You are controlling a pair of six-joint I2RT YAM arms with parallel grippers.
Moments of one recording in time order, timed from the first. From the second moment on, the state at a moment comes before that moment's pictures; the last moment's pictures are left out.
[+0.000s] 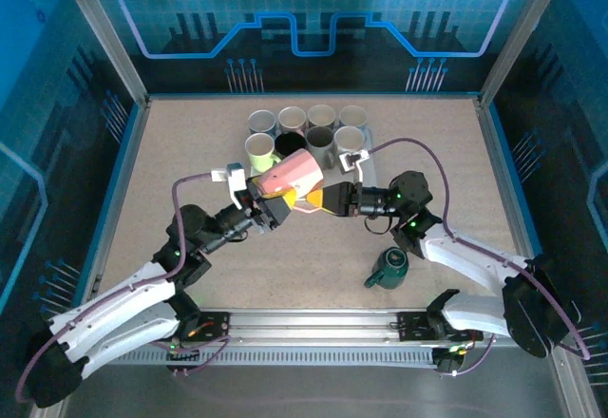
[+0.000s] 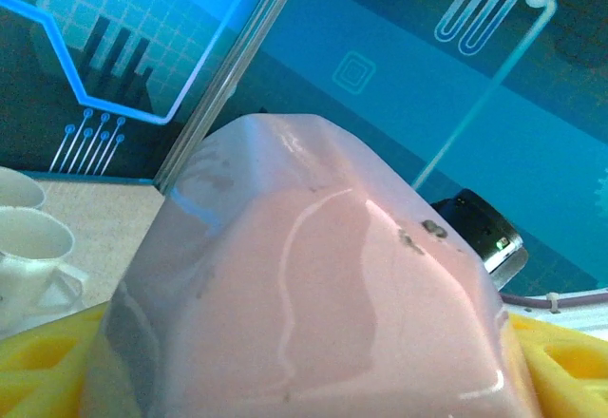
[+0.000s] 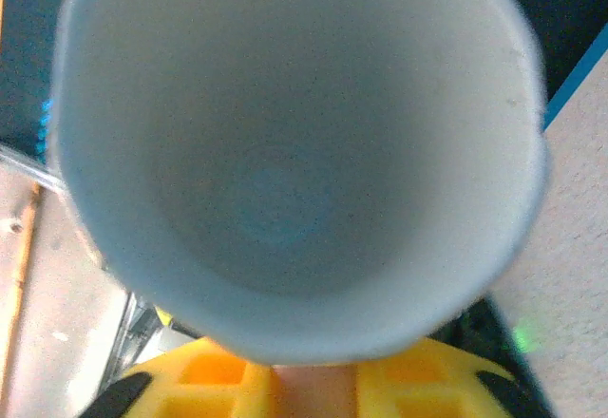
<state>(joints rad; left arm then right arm) -0.72 0.77 0.48 0.51 0.20 -0.65 0.62 1.20 0.62 0.81 -0.89 1.30</state>
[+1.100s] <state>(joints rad) -0.73 0.43 0.75 -0.73 -0.13 -0.45 0.78 1.38 1.10 -0.54 0.00 0.14</state>
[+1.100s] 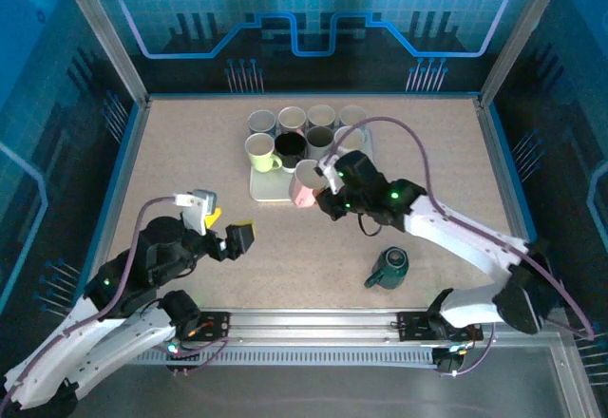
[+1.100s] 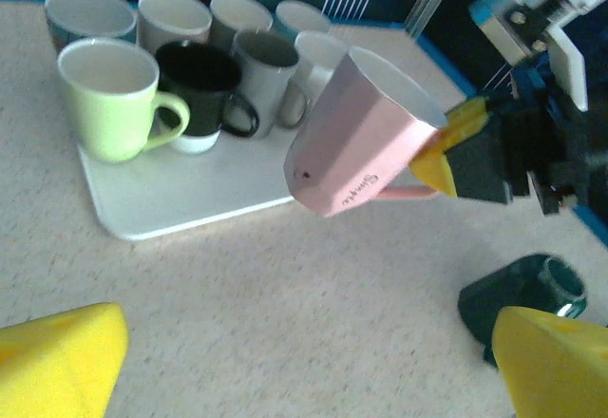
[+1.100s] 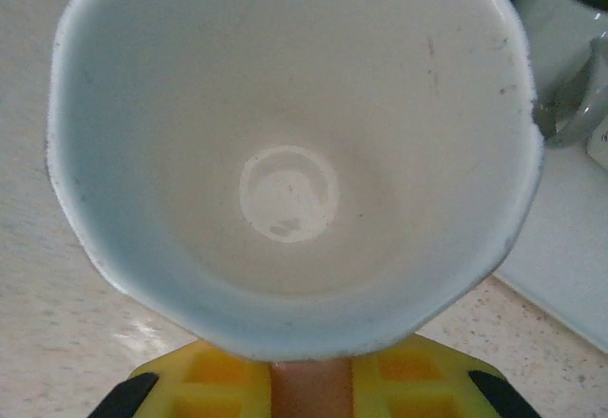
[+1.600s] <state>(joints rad) -0.73 0.41 0.72 -0.77 -0.12 -0.43 0.79 1.74 1.30 -0.47 0.16 0.04</state>
